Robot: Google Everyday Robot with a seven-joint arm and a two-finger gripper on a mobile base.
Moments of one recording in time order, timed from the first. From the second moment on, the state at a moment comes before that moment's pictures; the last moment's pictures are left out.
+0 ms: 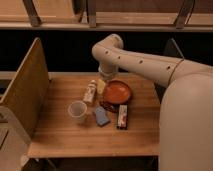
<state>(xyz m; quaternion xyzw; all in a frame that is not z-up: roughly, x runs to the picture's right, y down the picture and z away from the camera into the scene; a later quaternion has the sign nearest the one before) 0.019 -0.024 0.779 -0.25 0.10 0.33 0.91</state>
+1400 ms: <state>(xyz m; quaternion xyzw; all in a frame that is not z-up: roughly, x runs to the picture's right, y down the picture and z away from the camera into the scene) -0.012 -0.095 0.832 -0.18 0.04 0.61 0.77</state>
